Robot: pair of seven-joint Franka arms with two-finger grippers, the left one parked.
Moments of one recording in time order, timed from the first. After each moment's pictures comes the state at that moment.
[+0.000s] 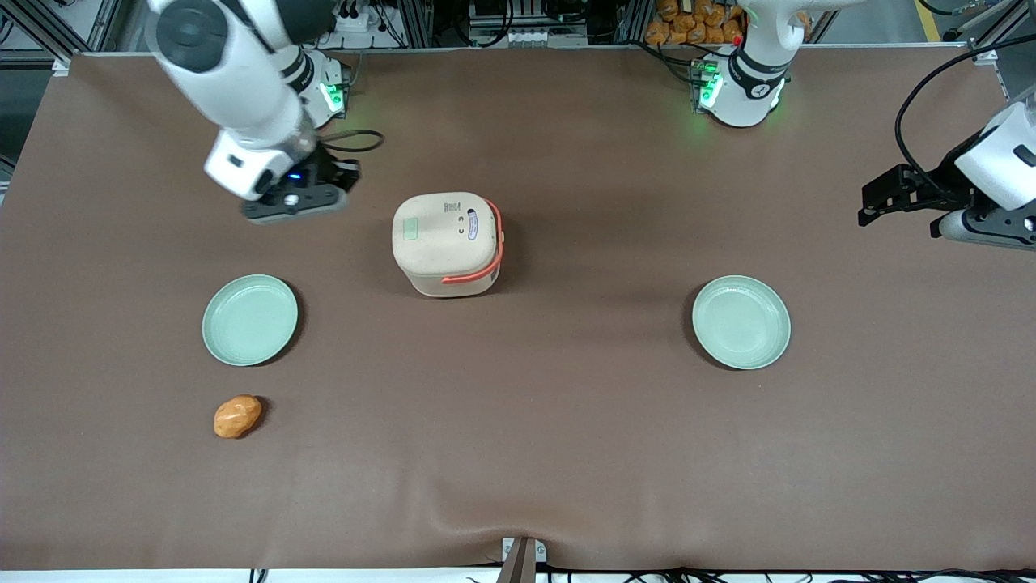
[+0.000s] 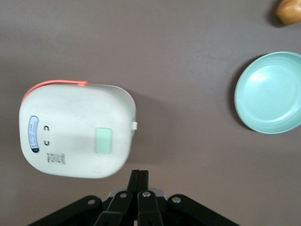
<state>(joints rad) 0.16 -0.06 0.34 -1.97 0.06 1.85 0.32</state>
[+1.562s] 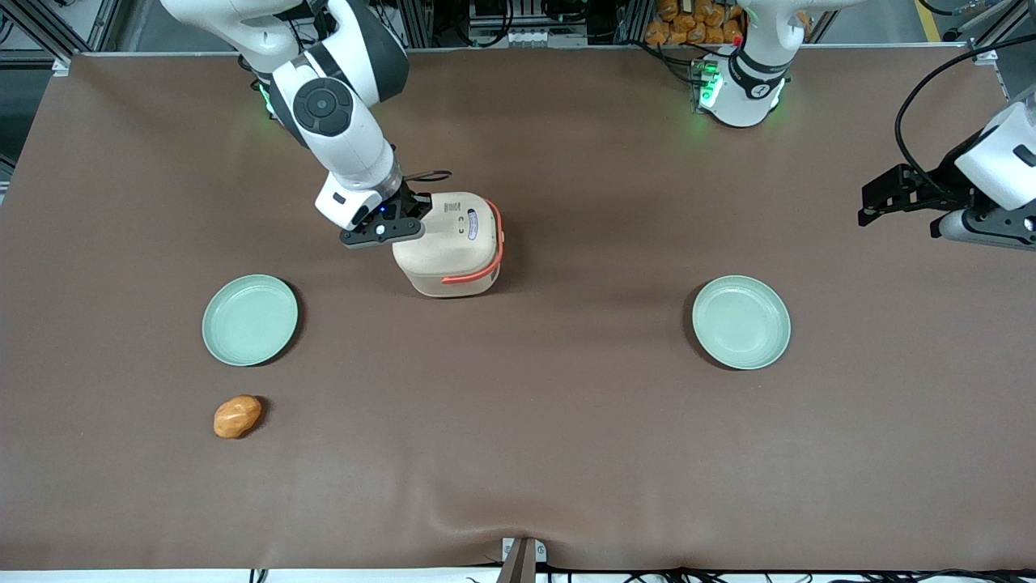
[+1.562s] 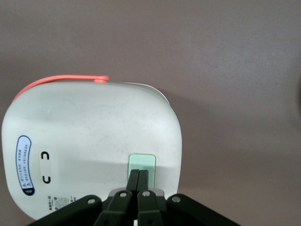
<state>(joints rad) 0.22 0.07 0.39 -2.14 0.06 2.16 0.44</state>
